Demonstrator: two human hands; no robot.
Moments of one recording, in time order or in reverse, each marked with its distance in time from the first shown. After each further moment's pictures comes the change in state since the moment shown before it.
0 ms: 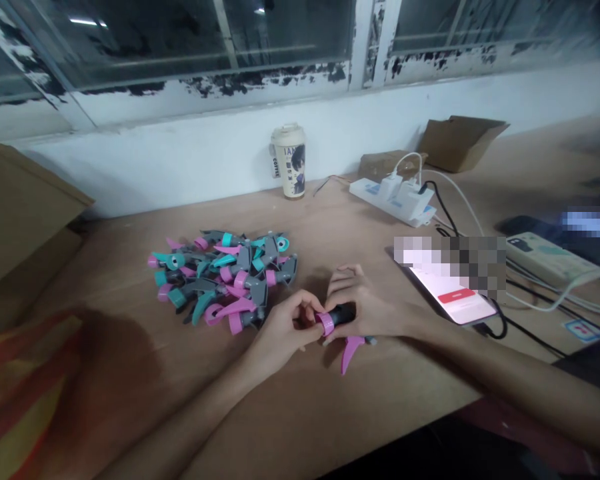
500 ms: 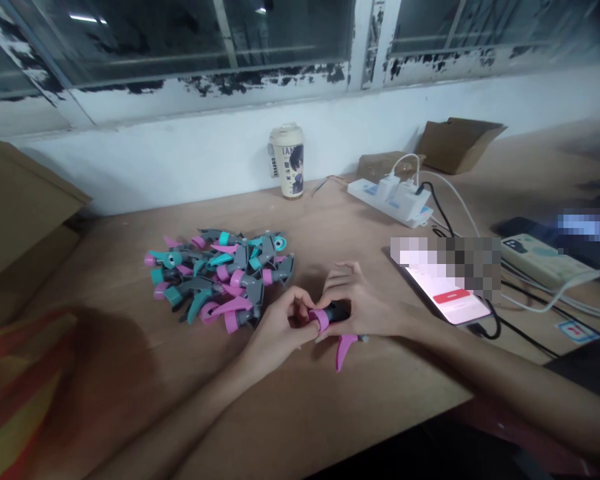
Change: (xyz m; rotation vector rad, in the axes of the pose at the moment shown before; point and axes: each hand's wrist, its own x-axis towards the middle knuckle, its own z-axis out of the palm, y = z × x) left_hand -0.002 0.003 0.003 0.045 0.070 0.072; right_hand 0.003 -0.006 -0.004 -0.027 0.070 -0.002
